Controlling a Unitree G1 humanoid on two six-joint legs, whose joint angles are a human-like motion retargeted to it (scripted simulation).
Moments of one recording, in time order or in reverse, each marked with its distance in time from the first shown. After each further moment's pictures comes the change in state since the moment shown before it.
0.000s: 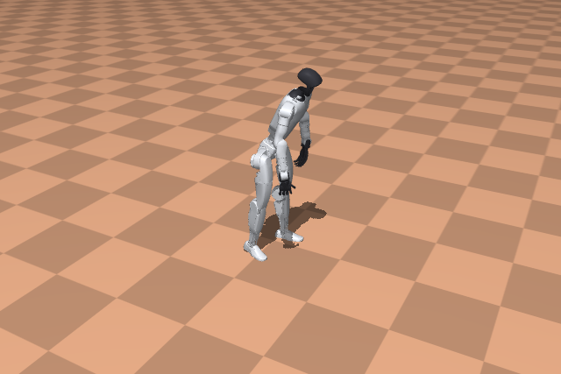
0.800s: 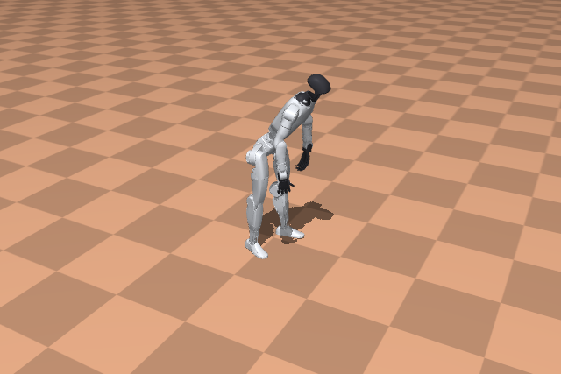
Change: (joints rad) left arm -0.038 0.044 0.003 -0.099 -0.086 -0.005 0.057; right arm -0.007 0.053 0.057 -0.126 -0.027 -0.020 -0.082; waist -0.036 -0.059 -0.072; left_leg -0.258 0.004 0.025 -0.041 0.089 -0.005; right_leg -0.242 0.010 -0.009 -0.101 0.081 -0.008
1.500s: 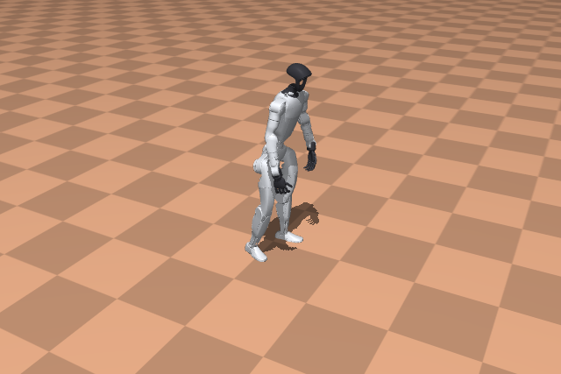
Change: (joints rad) left arm 0.159 0.015 0.154 0.014 0.015 0.005 0.030; right arm 0.130 0.064 -0.238 0.144 0.062 -0.008 0.018; waist -0.025 -0.083 0.050; left_leg 0.513 -0.045 0.127 0.049 -0.207 0.056; right_leg 0.303 -0.102 0.089 0.381 -0.331 0.056
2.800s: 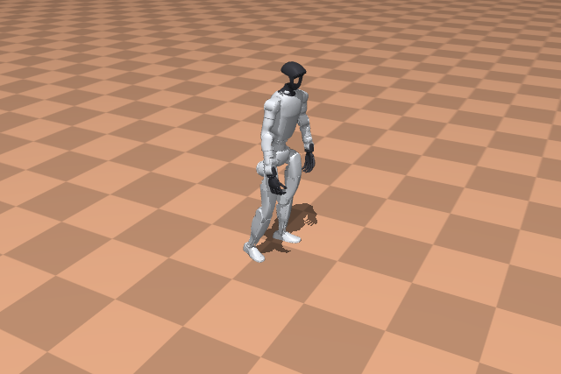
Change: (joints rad) left arm 0.090 -0.053 0.078 0.135 -0.103 0.021 0.017; right arm 0.029 0.043 -0.095 0.075 0.099 0.014 -0.053; waist -0.031 -0.034 0.063; left_leg 0.257 -0.037 0.080 0.002 -0.077 0.017; right_leg 0.207 -0.030 0.070 0.010 -0.045 0.037
